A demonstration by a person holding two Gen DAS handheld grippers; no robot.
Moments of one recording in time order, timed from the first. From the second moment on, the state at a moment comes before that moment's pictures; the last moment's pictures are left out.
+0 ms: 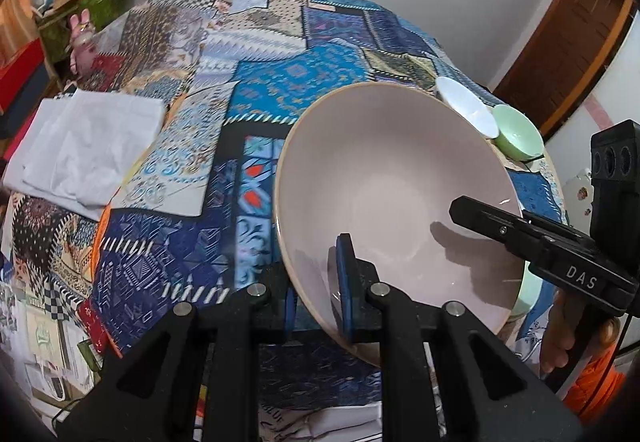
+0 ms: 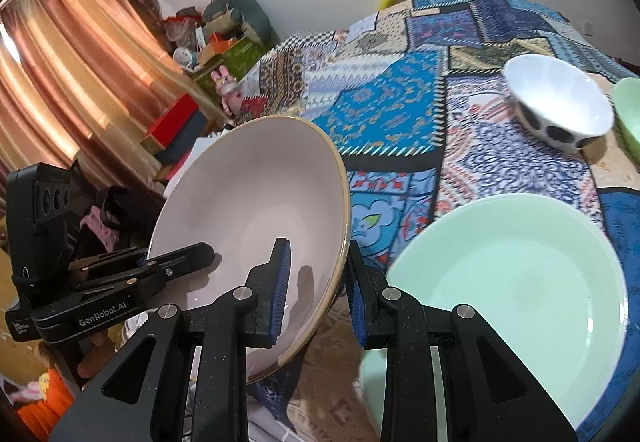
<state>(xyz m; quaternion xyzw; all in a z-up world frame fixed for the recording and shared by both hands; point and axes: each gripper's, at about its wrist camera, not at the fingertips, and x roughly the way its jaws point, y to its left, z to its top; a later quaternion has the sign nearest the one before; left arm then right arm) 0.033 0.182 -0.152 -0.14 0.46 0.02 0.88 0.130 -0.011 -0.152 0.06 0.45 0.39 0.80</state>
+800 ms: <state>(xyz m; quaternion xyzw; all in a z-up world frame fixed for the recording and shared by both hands) 0.035 0.225 -0.210 -0.19 0.49 0.03 0.85 0.126 0.036 -0.192 0.02 0.50 0.37 0.78</state>
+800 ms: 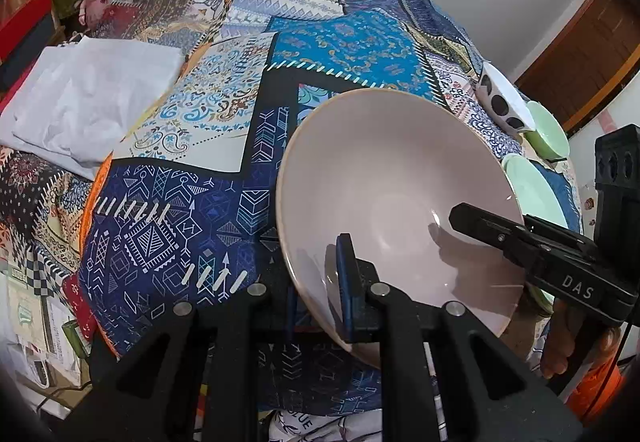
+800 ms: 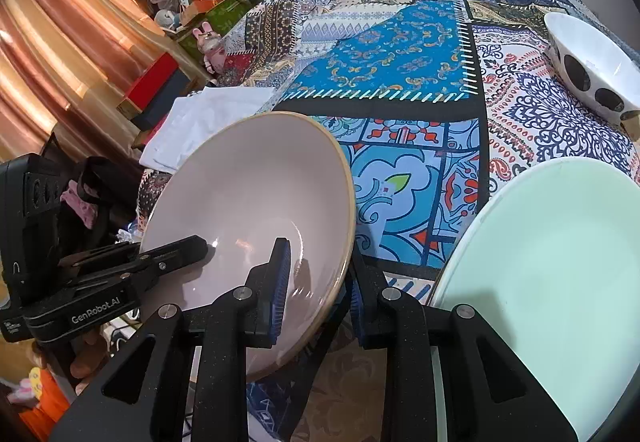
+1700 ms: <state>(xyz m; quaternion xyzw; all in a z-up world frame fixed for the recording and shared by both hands) 0.023 0.214 -0.174 -0.12 0.46 0.07 0.88 0.118 0.000 -0.145 0.01 0.42 0.37 0.83</state>
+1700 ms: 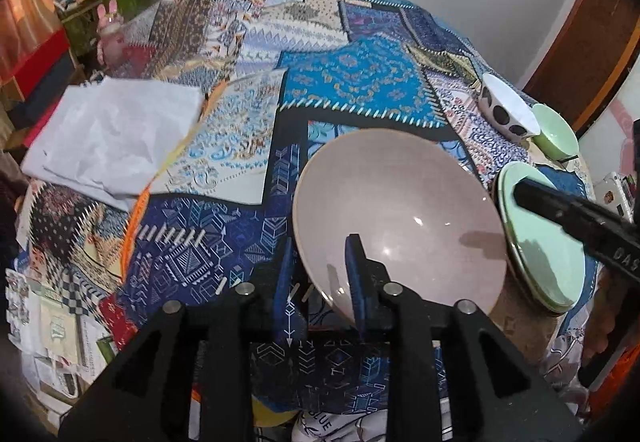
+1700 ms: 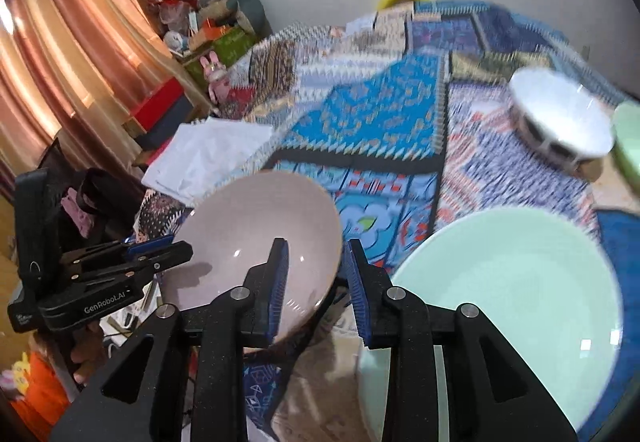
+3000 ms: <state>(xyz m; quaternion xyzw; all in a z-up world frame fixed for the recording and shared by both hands) 0.227 0.030 -0.118 -0.02 0.45 -0.05 0.89 0.232 -0.188 -0.130 0.05 0.37 0.22 0.90</state>
